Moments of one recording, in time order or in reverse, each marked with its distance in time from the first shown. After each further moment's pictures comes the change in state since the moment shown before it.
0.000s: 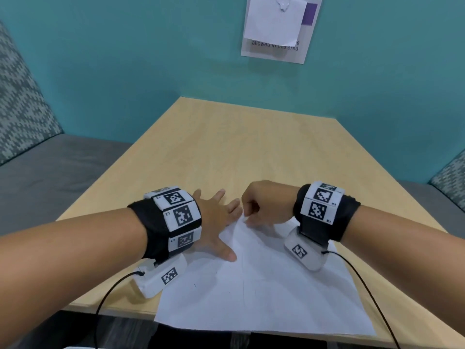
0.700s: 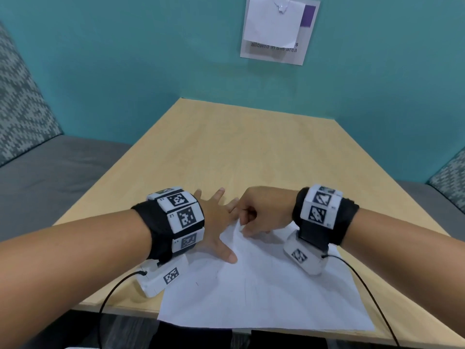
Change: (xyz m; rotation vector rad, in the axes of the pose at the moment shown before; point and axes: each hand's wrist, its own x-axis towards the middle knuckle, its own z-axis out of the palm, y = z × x) left_hand 0.003 0.001 0.004 -0.033 0.024 0.005; right_hand -0.005 -0.006 0.007 0.048 -0.064 -0.035
